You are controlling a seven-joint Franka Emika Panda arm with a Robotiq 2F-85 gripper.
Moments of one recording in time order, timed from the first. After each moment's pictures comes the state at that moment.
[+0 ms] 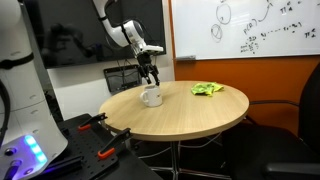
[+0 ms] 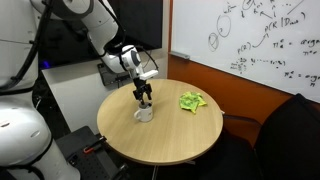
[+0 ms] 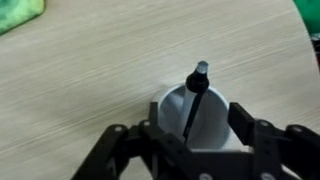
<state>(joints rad) 0.14 0.35 0.19 -2.15 -0.62 2.27 -1.03</state>
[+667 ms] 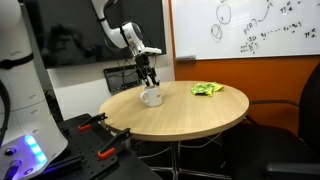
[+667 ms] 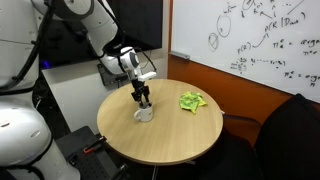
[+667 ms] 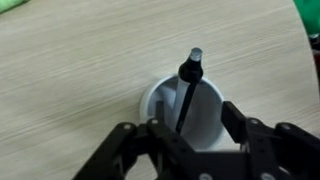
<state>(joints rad) 0.14 0.36 0.20 -2.17 -0.62 2.27 -1.03</state>
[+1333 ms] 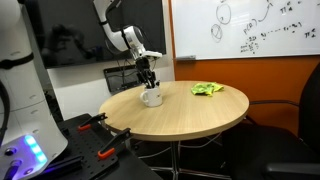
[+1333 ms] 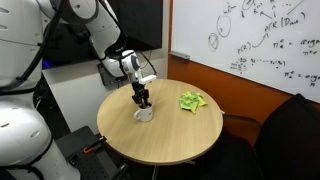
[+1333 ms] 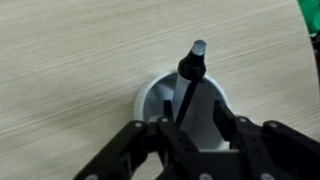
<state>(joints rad) 0.14 0.40 0.20 -2.16 -0.62 2.27 -1.05</state>
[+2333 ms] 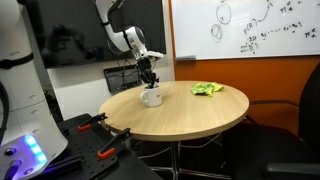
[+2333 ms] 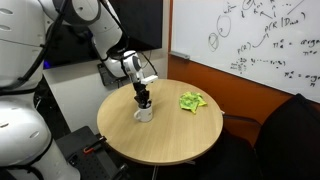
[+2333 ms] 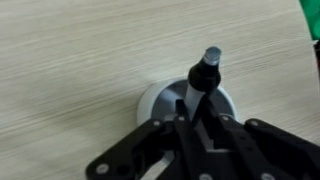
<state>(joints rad) 0.13 0.41 0.20 -2.14 -0.62 2.27 -1.10</state>
